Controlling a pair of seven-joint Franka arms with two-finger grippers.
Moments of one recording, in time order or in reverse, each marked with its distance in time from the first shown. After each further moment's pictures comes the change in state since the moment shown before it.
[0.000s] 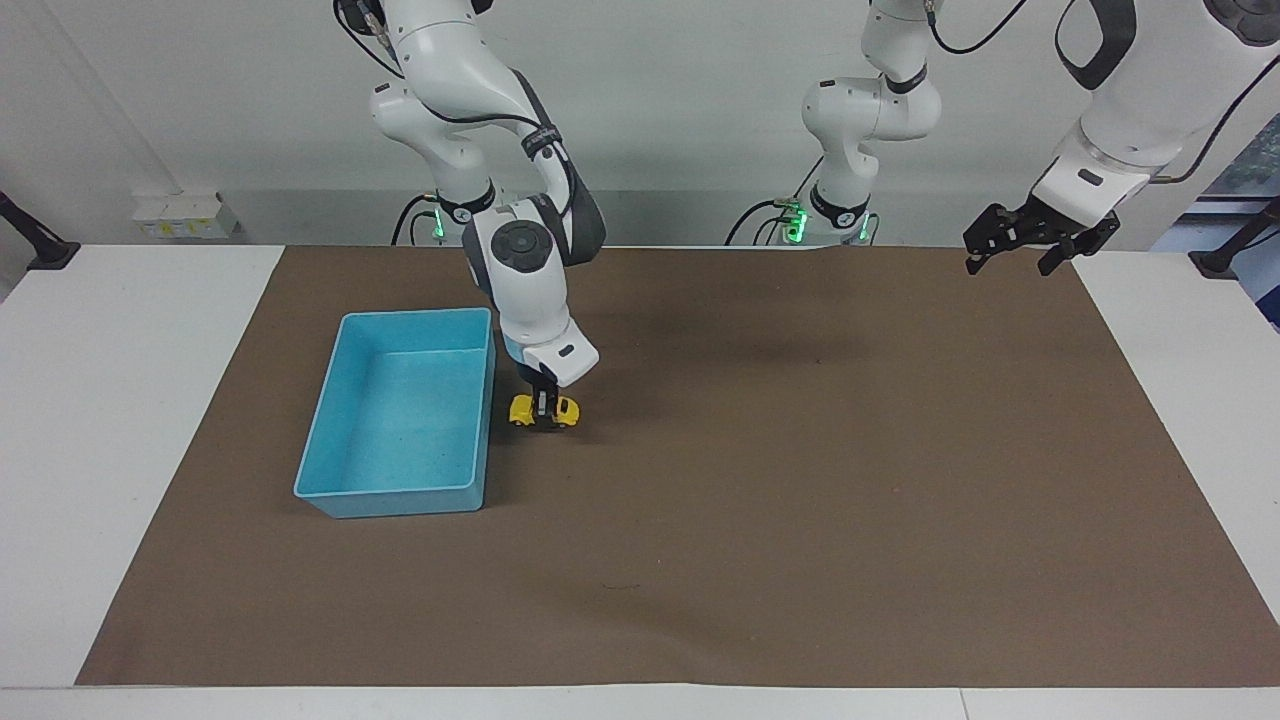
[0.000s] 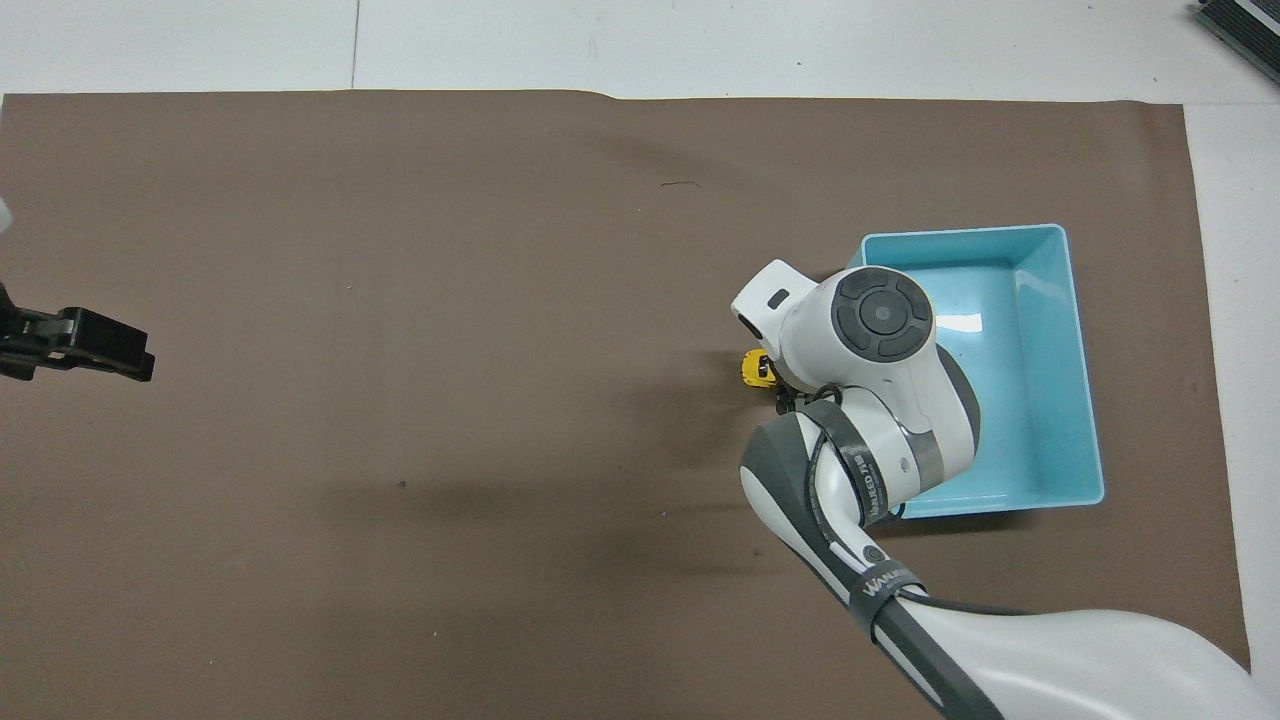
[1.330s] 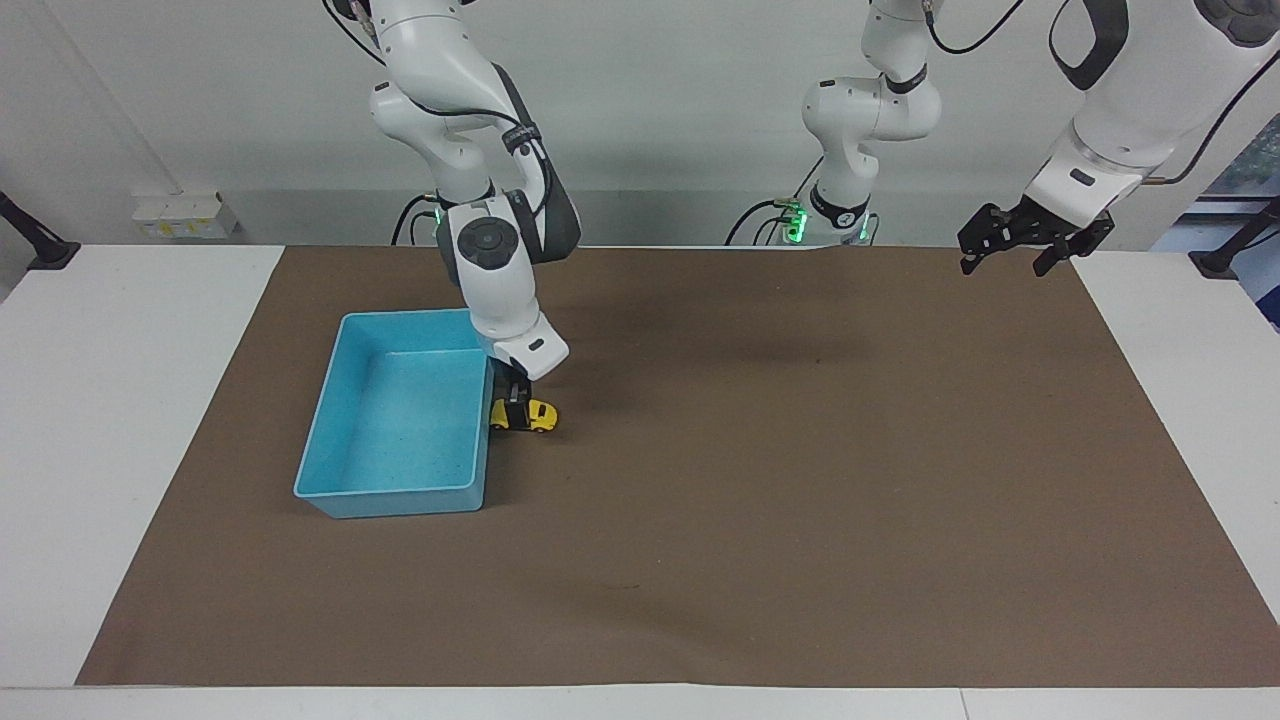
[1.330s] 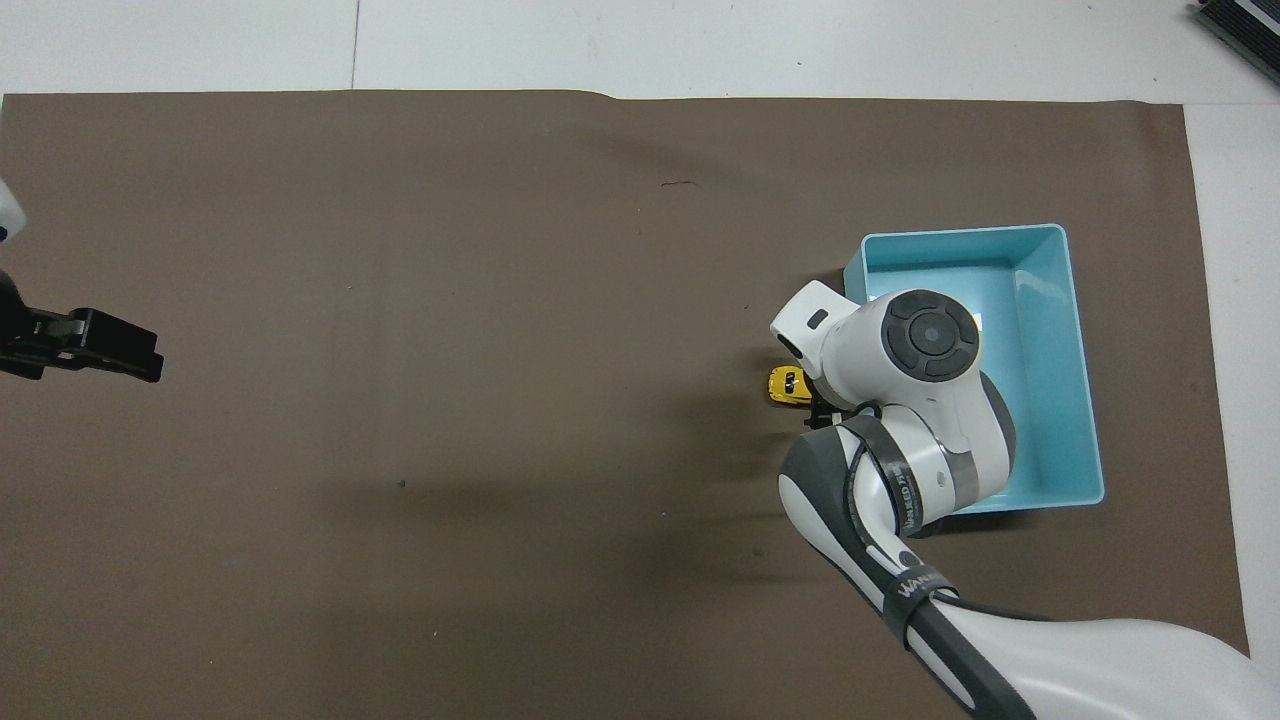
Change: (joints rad) left arm -0.005 0.001 -0.007 0.000 0.000 0.000 0.000; right arm -0.053 -0.029 -0.004 -0.133 0.016 0.098 -0.080
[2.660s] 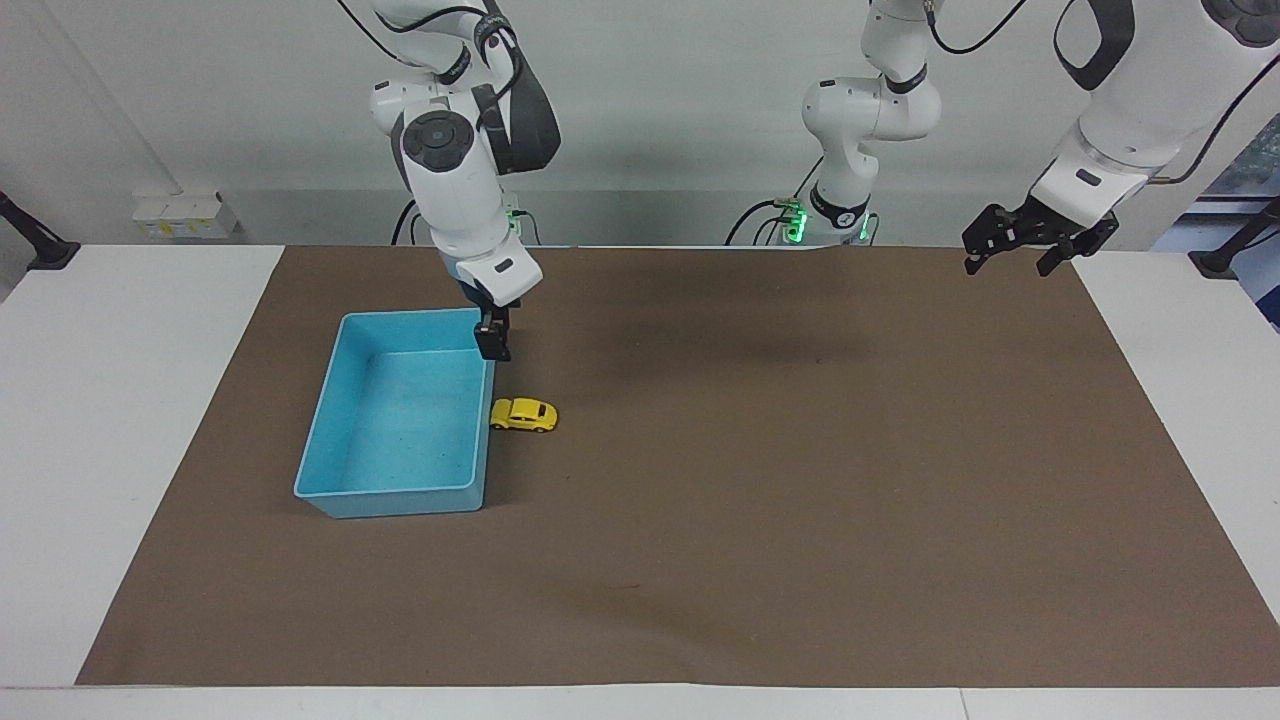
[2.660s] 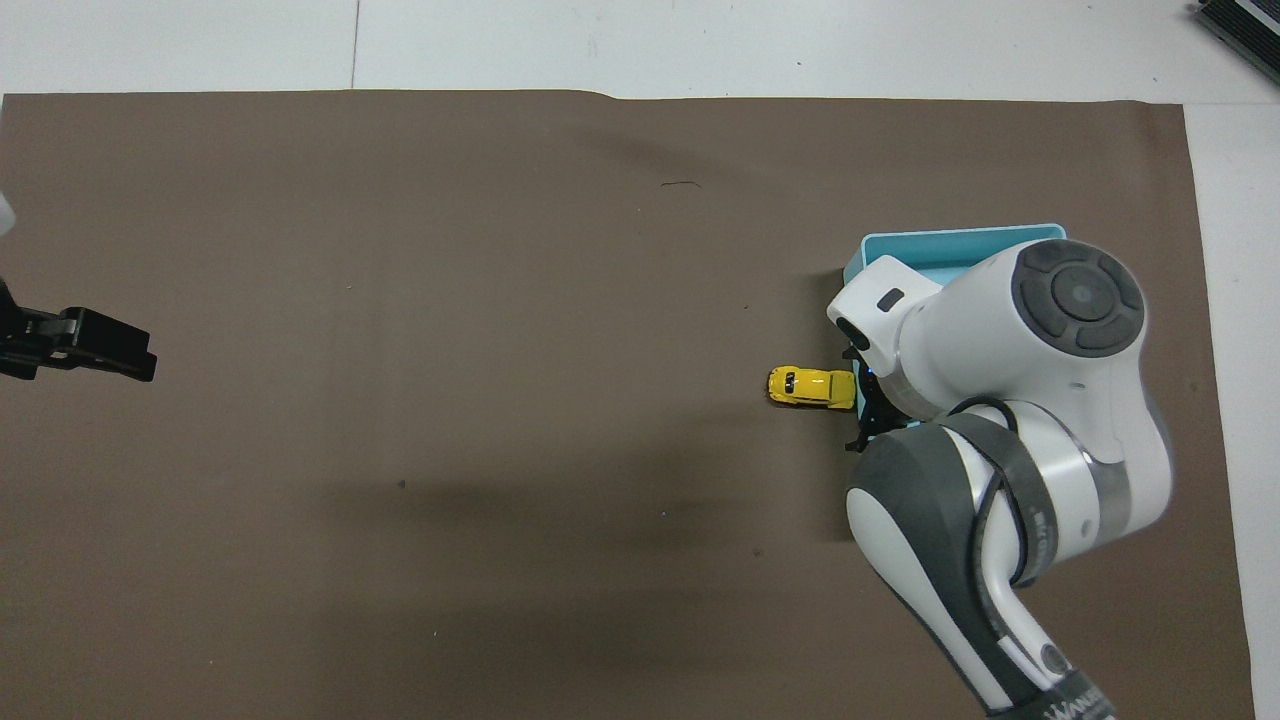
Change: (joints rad) left arm 0.000 0.000 0.010 0.000 0.000 0.000 0.001; right arm -0.018 -0.214 0.006 0.112 0.085 -0.393 0.000
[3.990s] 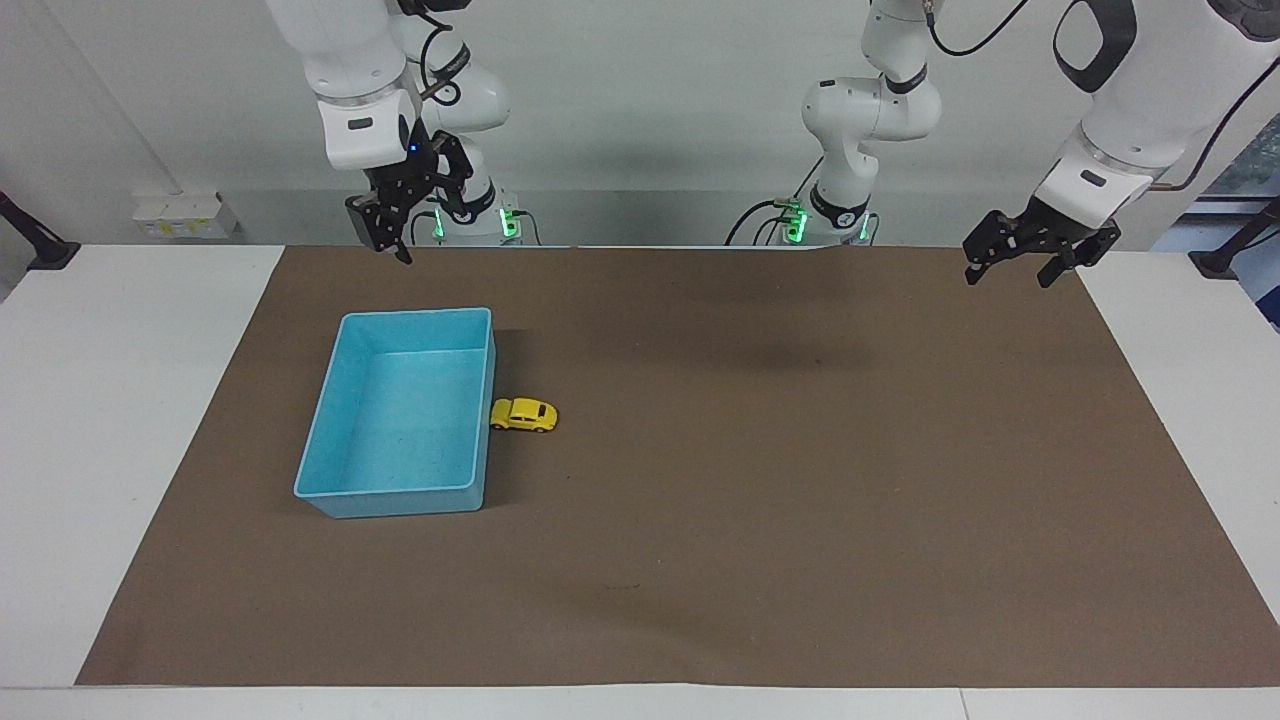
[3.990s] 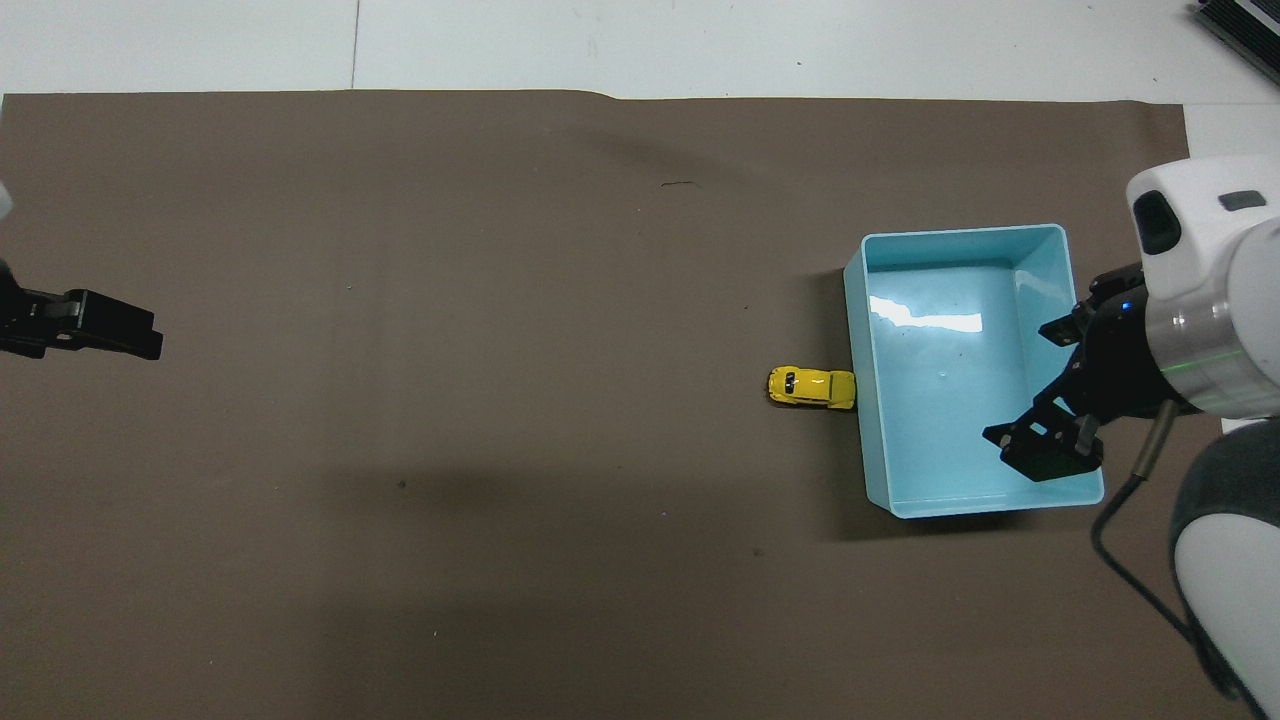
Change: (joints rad) left arm -0.002 0.003 0.005 -0.007 -0.005 0.052 0.005; right arm -0.126 -0.100 -0.002 0.344 0.020 -0.425 0.387
